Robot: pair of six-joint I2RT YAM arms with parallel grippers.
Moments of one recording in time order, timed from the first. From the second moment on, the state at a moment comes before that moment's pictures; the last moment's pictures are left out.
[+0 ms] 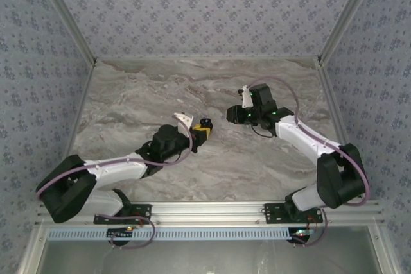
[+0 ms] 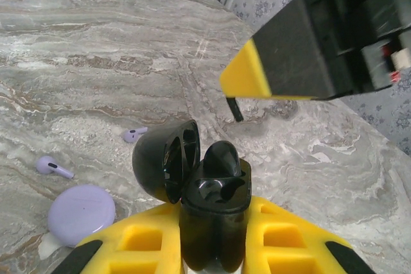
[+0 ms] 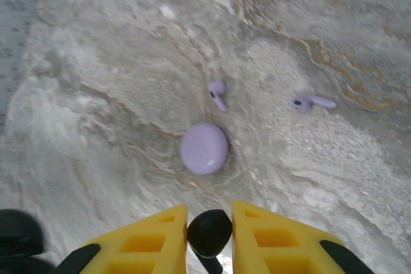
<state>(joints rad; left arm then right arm) -0.86 1.31 0.48 0.58 0.03 -0.41 0.43 1.42 0.95 -0.26 -0.38 0.45</state>
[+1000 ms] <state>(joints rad) -0.89 1.38 0.48 0.75 0.01 -0.43 0.56 1.30 0.97 -0.17 -0.47 0.45</state>
